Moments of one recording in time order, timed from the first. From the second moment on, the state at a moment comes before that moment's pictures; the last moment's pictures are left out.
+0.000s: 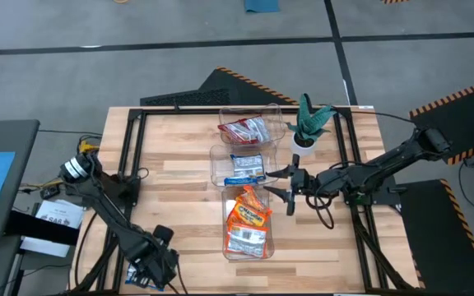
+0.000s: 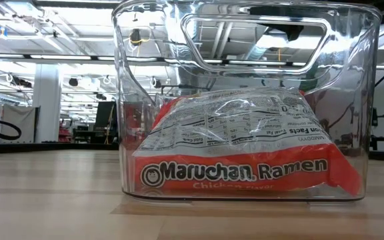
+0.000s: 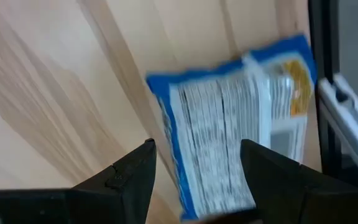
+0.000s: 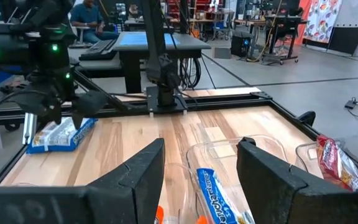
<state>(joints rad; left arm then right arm) -0.87 1.69 1.16 -0.90 0.12 -0.53 0.33 1.15 0.56 0.50 0.52 0.05</state>
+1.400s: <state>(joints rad) -0.89 1.67 0.98 -0.66 0.29 -0.66 0.29 1.15 0.56 0.47 0.52 0.10</state>
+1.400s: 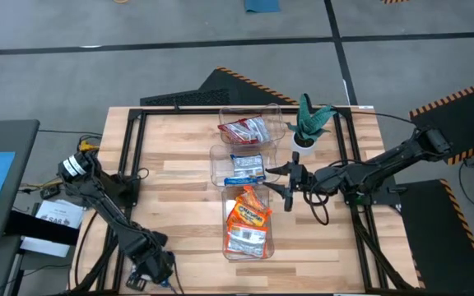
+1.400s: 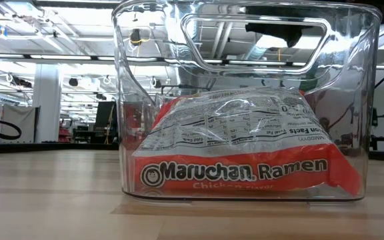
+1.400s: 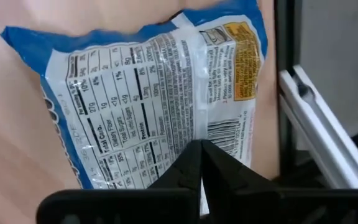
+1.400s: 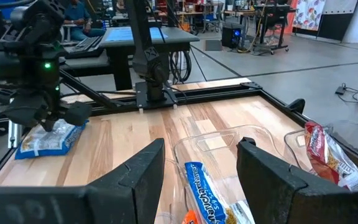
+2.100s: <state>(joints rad) -0.38 1.66 0.98 -1.01 -0.14 0.03 0.29 1.15 0.56 0.47 0.52 0.11</state>
